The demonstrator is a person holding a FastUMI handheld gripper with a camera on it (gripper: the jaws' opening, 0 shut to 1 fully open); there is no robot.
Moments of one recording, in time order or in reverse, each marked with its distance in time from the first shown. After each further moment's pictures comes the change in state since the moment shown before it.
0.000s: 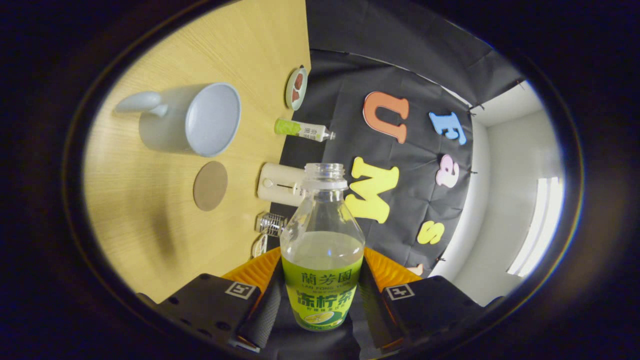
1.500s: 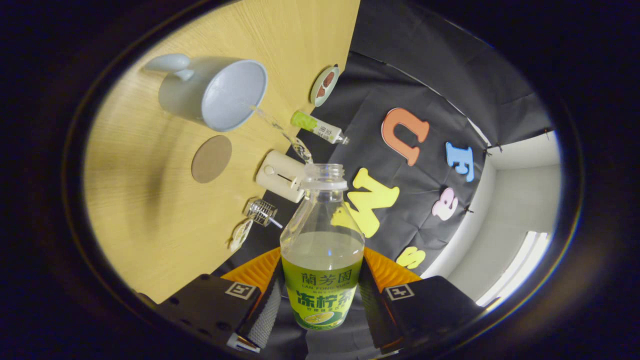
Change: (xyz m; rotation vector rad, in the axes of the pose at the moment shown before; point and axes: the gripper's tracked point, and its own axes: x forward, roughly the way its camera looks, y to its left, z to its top) arm 0.005 -0.024 0.005 -0.258 -0.006 -0.023
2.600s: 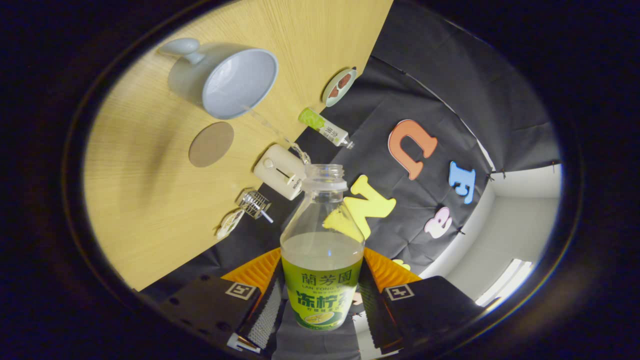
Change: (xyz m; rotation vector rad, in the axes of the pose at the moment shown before) arm 0.006 -0.031 0.006 -0.151 -0.012 -0.028
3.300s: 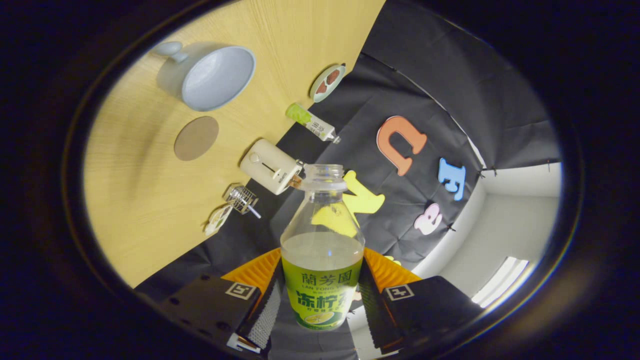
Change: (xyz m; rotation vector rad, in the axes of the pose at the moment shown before) arm 0.000 -0.026 -0.009 0.021 0.005 -0.061
